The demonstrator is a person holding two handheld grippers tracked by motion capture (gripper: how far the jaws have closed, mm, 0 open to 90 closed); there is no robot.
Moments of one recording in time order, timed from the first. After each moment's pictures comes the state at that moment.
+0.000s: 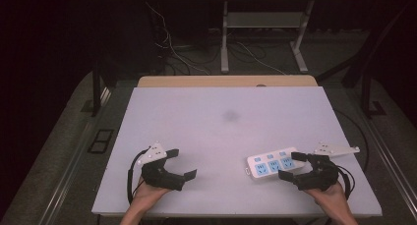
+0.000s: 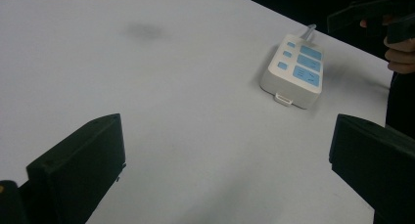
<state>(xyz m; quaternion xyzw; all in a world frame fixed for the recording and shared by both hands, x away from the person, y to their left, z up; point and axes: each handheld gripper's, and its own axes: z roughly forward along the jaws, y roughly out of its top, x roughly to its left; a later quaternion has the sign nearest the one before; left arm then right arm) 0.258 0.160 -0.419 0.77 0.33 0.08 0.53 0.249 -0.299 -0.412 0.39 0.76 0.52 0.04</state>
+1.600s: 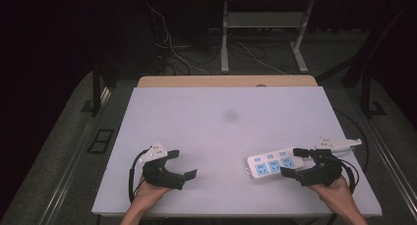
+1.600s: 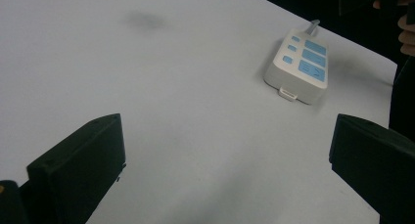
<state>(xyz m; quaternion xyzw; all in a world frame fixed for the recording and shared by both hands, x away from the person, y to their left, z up) 0.263 0.160 -0.426 0.77 0.34 0.07 0.53 0.257 -0.300 -0.392 0.38 0.78 0.49 0.03</state>
